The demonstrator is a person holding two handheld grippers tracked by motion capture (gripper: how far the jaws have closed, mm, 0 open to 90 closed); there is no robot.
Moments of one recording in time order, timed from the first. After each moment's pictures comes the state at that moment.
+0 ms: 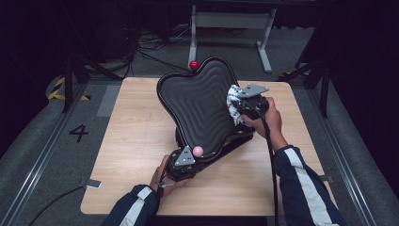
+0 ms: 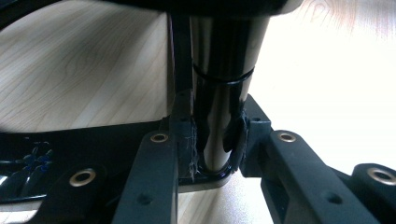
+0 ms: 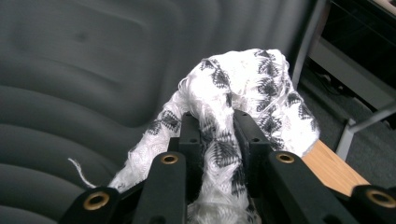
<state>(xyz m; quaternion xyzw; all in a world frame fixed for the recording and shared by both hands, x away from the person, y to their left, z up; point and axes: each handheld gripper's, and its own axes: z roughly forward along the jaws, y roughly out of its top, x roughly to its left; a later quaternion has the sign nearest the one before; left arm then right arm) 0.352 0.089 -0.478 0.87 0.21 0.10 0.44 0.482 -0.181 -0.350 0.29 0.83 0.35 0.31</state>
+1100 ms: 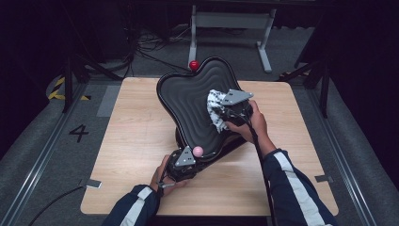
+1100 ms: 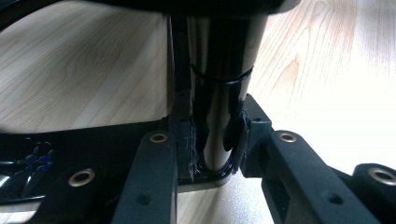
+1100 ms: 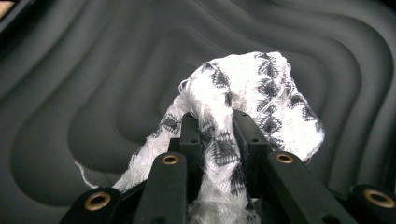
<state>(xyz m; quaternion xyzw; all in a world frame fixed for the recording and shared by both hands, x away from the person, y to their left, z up) 0.351 0.088 -0.478 0.87 0.21 0.11 0.43 0.456 -0.127 -0.344 0.21 0.85 0.39 0.28</state>
